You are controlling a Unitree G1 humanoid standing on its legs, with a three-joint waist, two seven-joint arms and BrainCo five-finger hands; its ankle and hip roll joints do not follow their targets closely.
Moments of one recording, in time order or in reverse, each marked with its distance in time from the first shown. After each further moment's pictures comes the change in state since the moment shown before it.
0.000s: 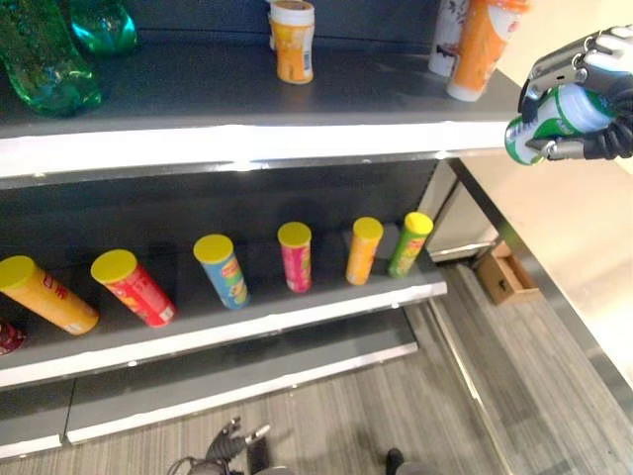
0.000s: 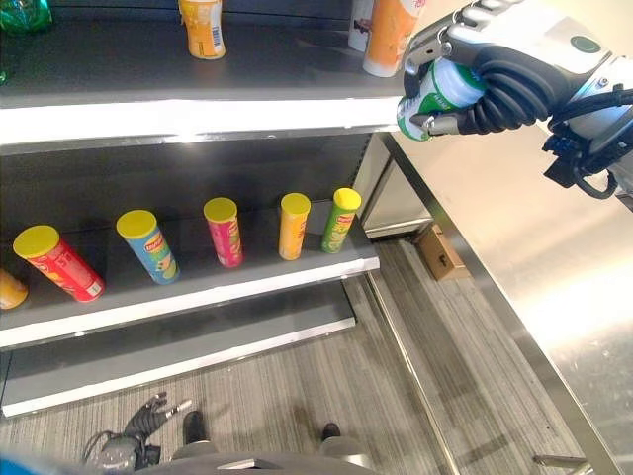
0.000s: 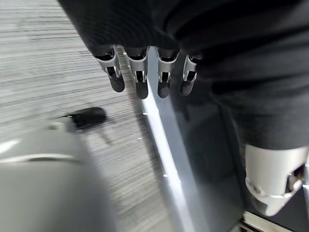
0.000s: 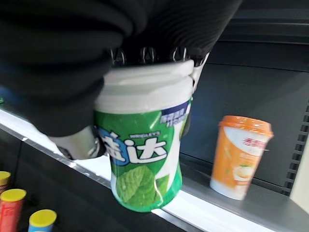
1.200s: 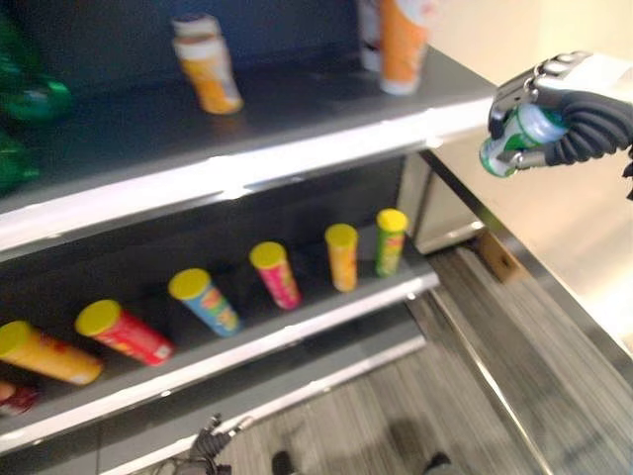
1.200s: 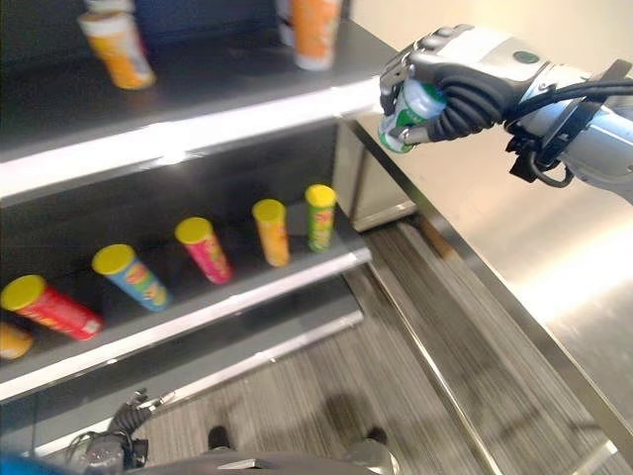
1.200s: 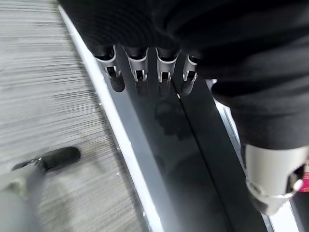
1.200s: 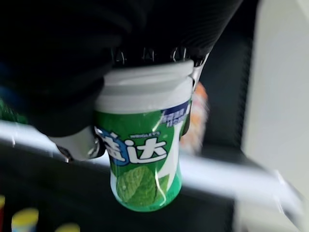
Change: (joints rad) left arm 0.024 0.002 0.020 -0.001 -0.058 -0.011 0.024; right arm -0.408 0.059 0.494 0.139 0.008 0.003 -0.037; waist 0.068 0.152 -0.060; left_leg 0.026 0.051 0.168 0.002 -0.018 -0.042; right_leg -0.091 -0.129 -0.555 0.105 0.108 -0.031
